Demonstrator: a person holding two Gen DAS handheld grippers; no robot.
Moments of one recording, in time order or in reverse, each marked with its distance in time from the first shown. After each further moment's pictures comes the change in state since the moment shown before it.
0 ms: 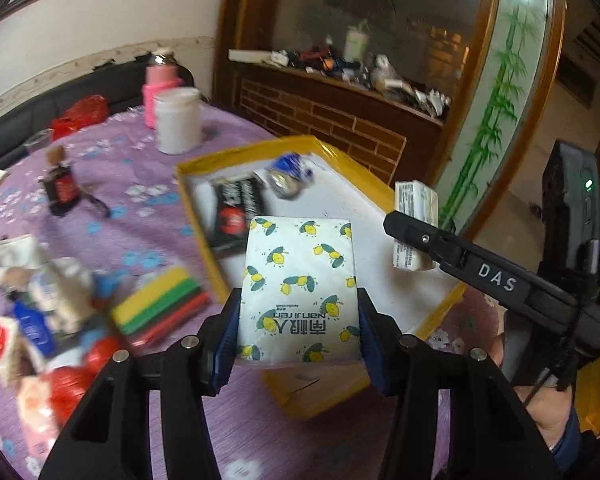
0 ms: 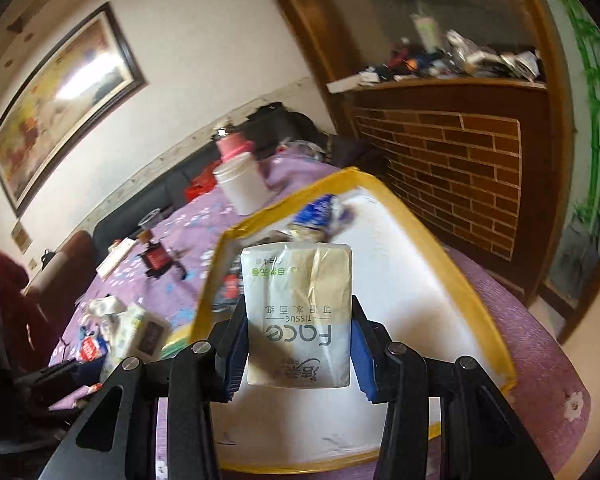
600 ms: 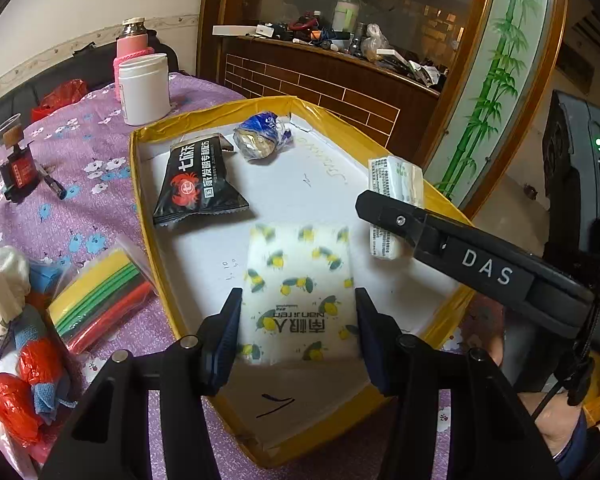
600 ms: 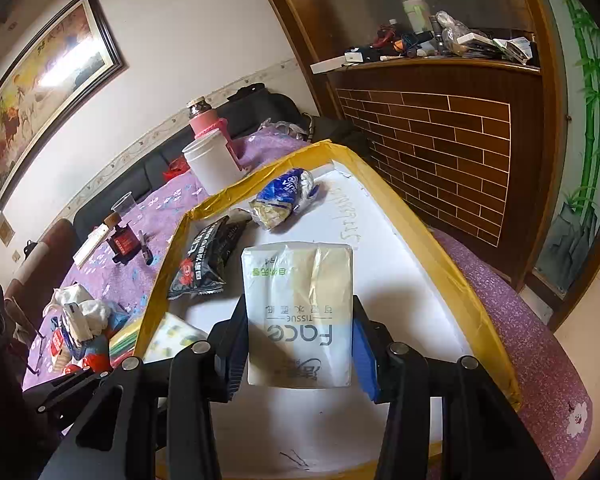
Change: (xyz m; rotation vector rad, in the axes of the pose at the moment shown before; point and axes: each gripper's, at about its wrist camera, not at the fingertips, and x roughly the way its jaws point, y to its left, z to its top) left arm 0.046 -0.014 -0.010 0.016 0.062 -0.029; right arm 0.029 -0.008 -0.007 -0.022 0.050 -0.045
